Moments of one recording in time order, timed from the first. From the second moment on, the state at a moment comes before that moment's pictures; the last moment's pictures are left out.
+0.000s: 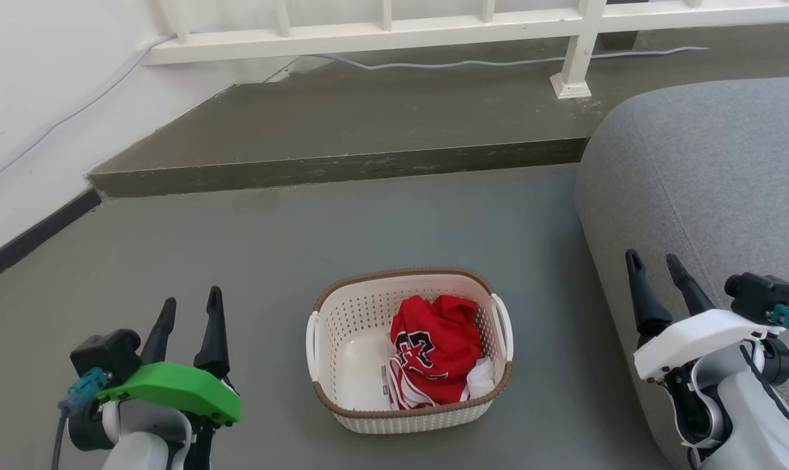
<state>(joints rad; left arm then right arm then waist) -0.11 0.09 -0.20 0.27 -0.60 0.01 -0.17 -0.12 -0.20 0.21 0.34 0.59 0.01 -0.16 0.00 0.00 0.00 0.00</state>
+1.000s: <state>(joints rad) -0.16 0.08 -0.24 0.30 -0.27 0.04 -0.25 -0.16 -0.23 0.26 0.38 0.29 -0.01 -0.25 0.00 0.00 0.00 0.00</state>
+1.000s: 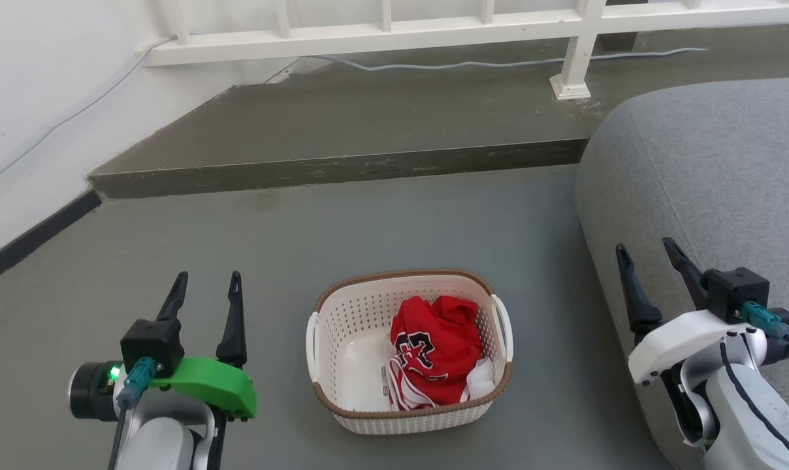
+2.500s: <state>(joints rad) -0.21 0.05 -0.23 0.31 -0.27 0.04 -0.25 -0.22 -0.21 0.23 0.40 0.28 0.03 -0.25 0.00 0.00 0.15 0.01</state>
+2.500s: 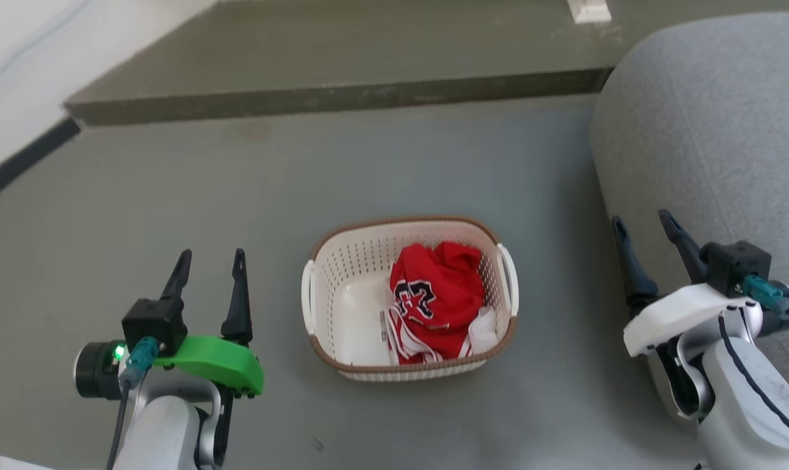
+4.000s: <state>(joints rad) -0.65 0.03 -0.26 0.54 -0.32 0.03 -0.19 -0.66 -0.16 0.29 0.61 0.26 0.10 -0.25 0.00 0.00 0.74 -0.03</state>
